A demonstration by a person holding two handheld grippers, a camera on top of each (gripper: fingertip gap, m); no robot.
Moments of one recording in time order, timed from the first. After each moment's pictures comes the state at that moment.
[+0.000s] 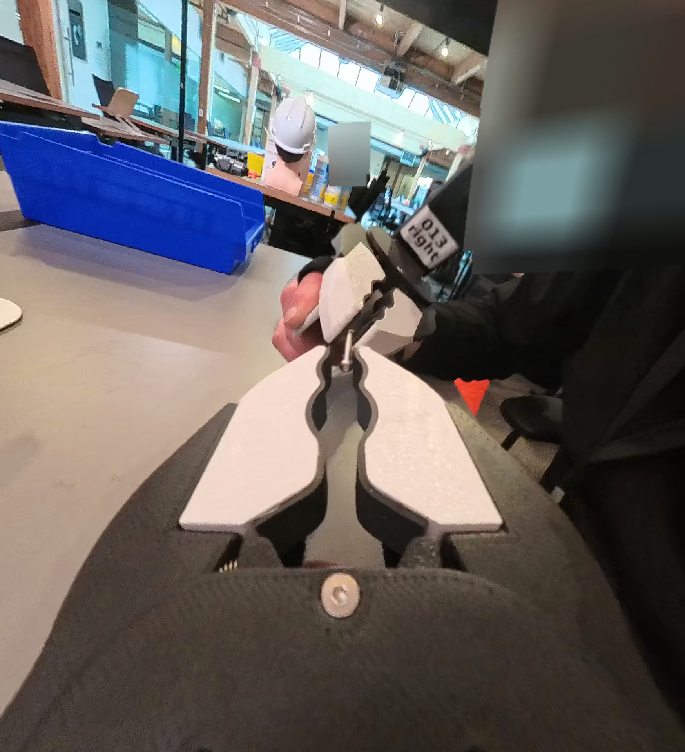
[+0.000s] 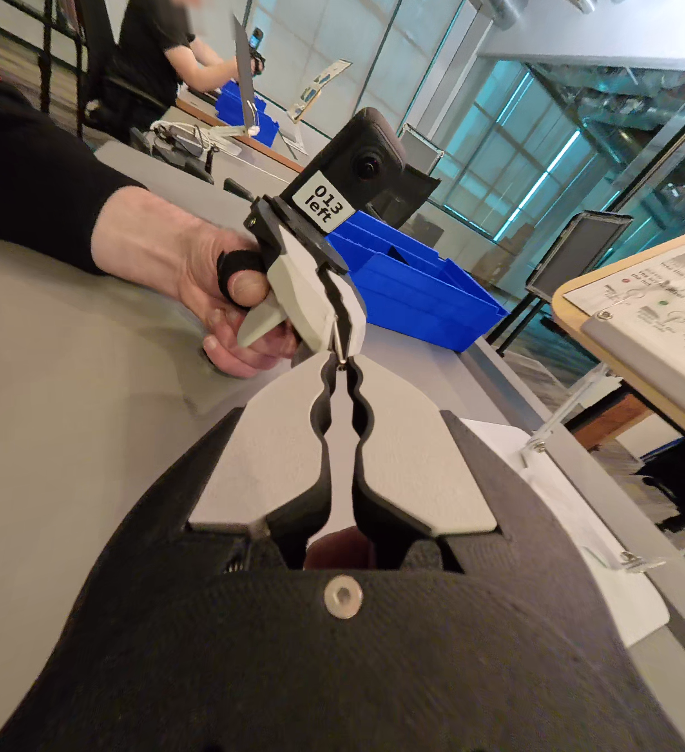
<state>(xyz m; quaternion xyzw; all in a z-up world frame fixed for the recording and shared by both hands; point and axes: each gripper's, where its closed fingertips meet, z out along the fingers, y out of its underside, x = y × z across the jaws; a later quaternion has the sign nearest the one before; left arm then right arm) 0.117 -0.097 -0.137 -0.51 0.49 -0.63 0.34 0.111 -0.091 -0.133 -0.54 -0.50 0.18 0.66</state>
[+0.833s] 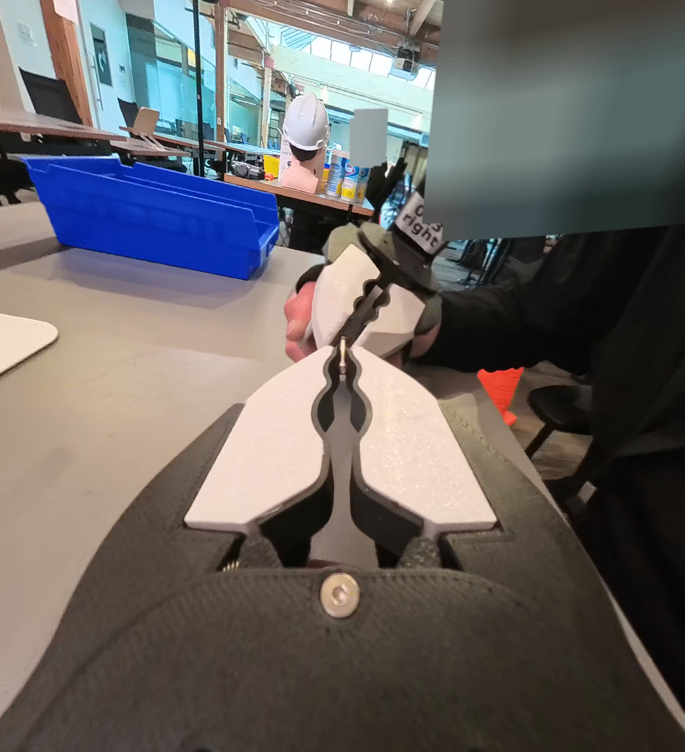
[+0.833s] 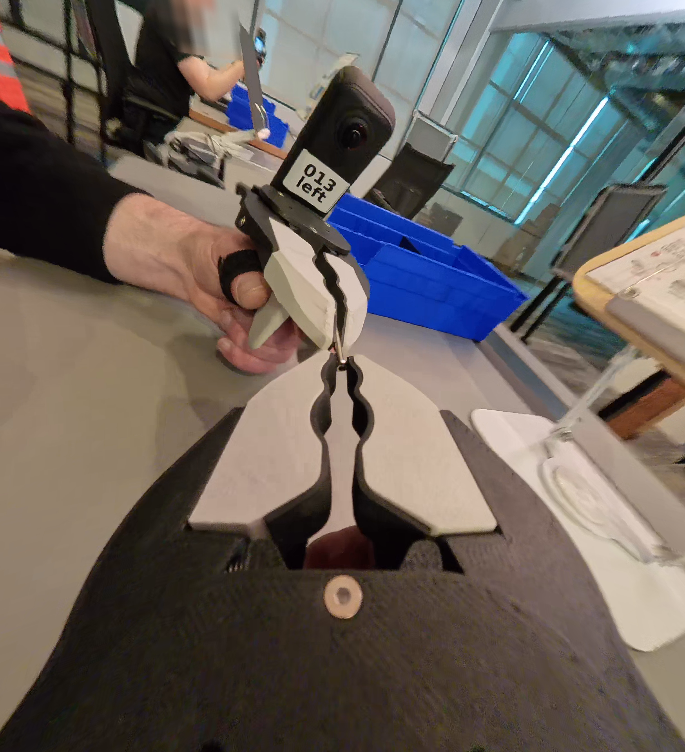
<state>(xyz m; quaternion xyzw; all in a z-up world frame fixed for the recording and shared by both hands) 0.118 -0.097 -0.136 -0.50 0.51 -0.59 0.38 0.112 -0.090 -0.136 -0.55 -0.49 0.20 0.64</state>
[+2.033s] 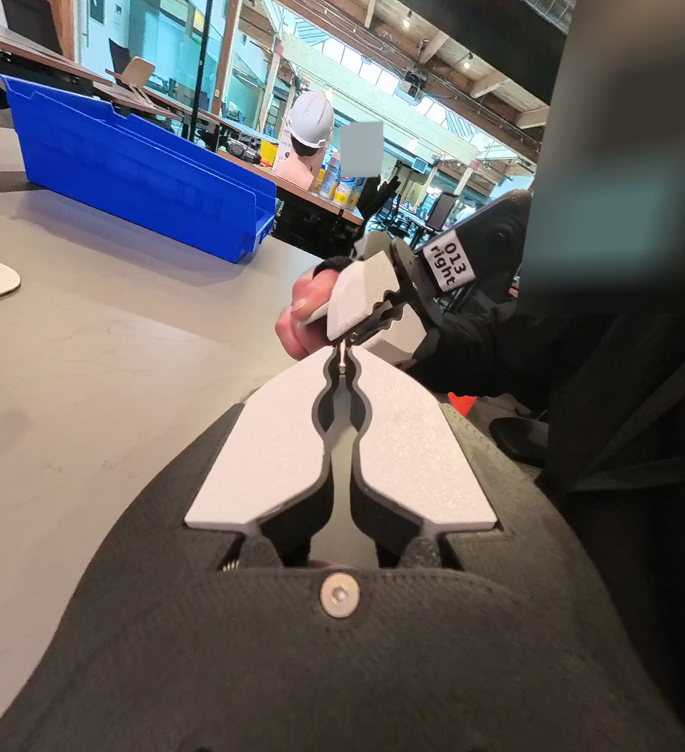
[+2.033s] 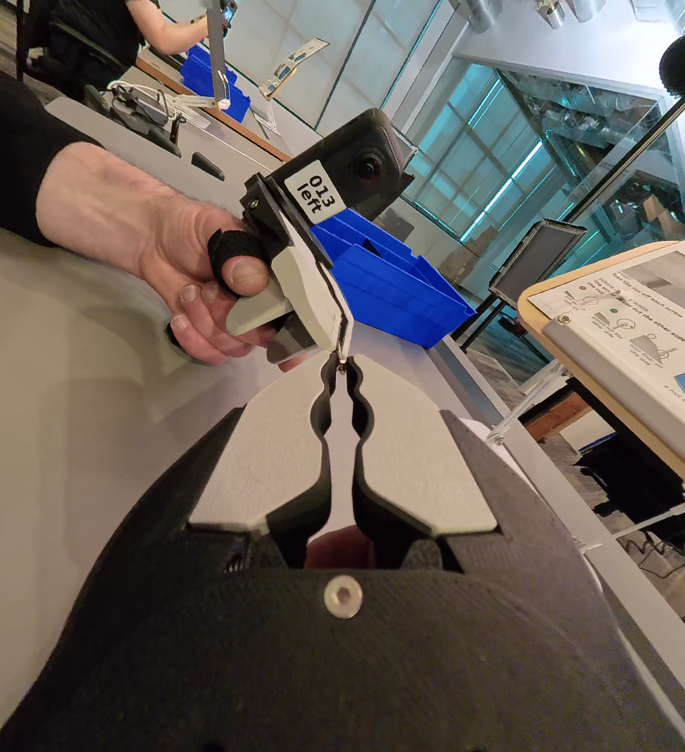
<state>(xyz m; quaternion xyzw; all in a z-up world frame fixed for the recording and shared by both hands) 0.120 -0.090 -0.136 -0.54 0.45 -0.64 0.31 0.115 -0.085 -0.132 -0.53 -0.50 0.12 0.68</state>
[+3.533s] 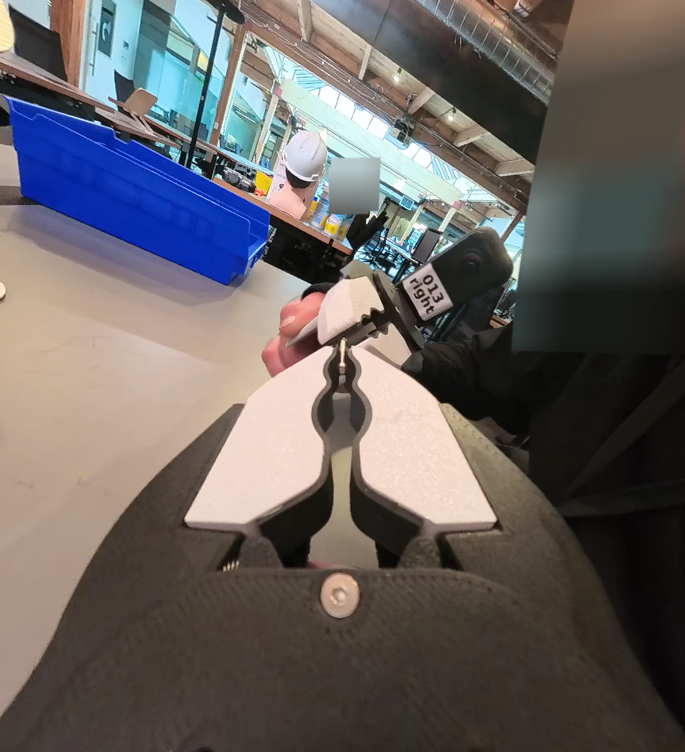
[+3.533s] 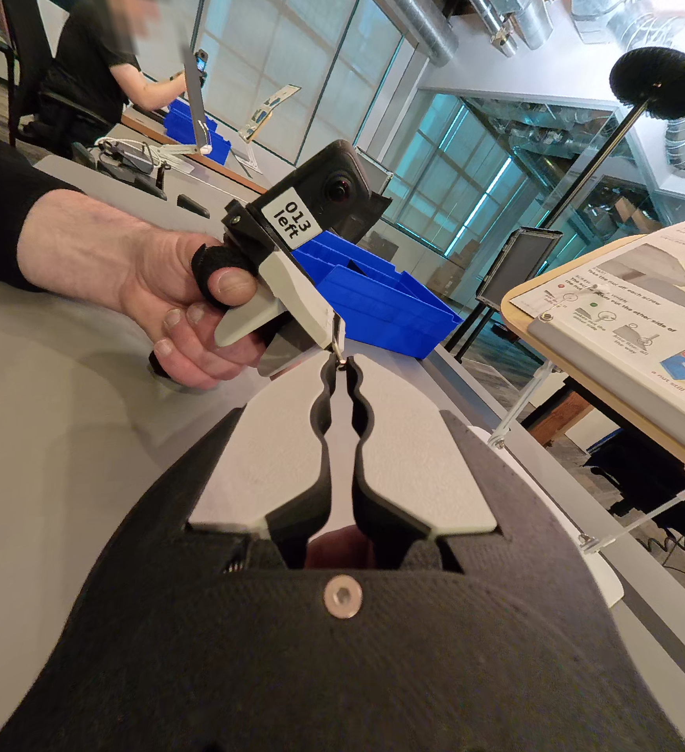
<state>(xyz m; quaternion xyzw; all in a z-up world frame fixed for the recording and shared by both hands) 0.122 -0.091 -0.124 -0.53 0.42 -0.67 0.31 0.118 -0.082 -0.123 -0.53 -0.46 0.15 0.70</state>
